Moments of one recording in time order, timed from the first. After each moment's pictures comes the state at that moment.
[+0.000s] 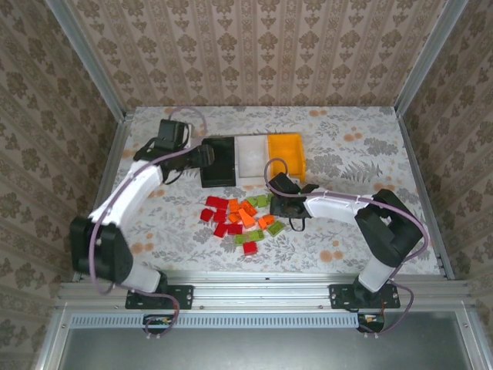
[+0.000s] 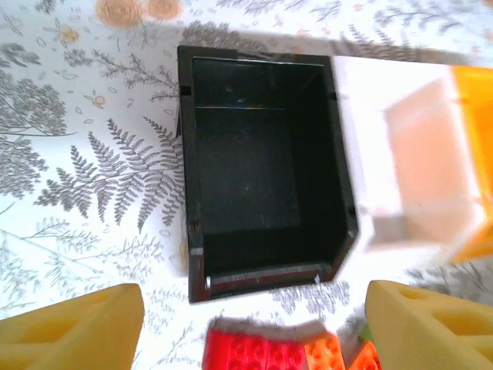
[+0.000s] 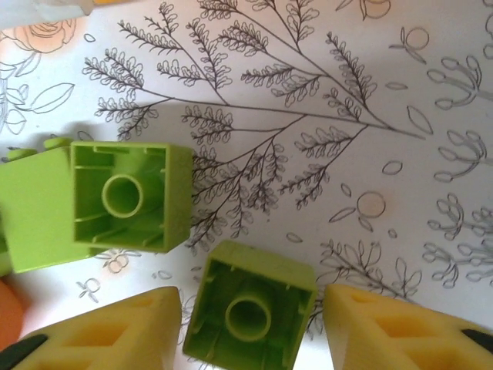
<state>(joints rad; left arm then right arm) -0.31 1.40 1.18 -0.60 0.11 -0.34 0.68 1.69 0.93 -0.40 0.21 0.78</state>
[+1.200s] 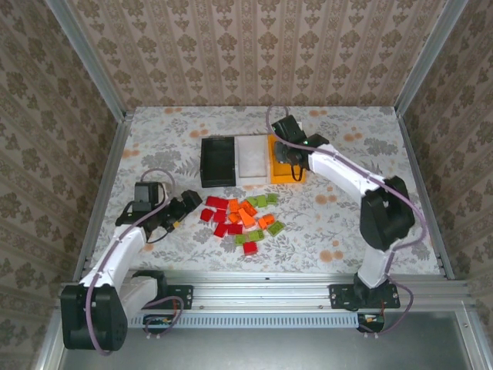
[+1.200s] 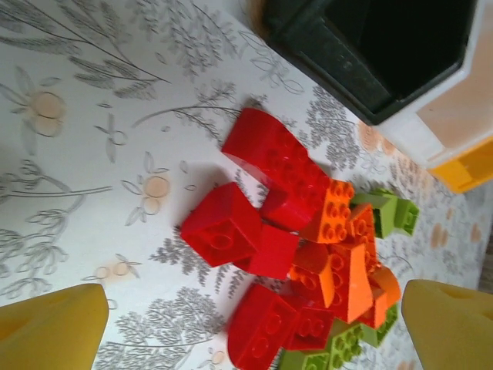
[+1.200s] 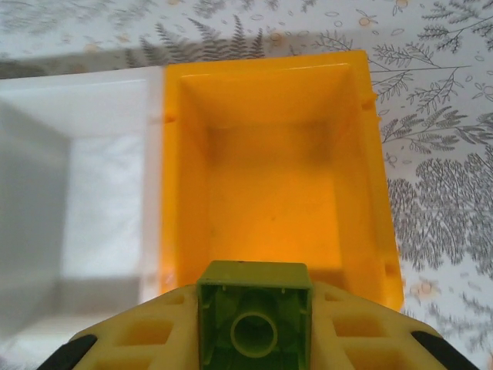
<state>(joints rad) -0.10 1.00 0.52 -0.44 0.51 -0.71 0.48 1.86 1.53 -0.62 0.28 0.46</state>
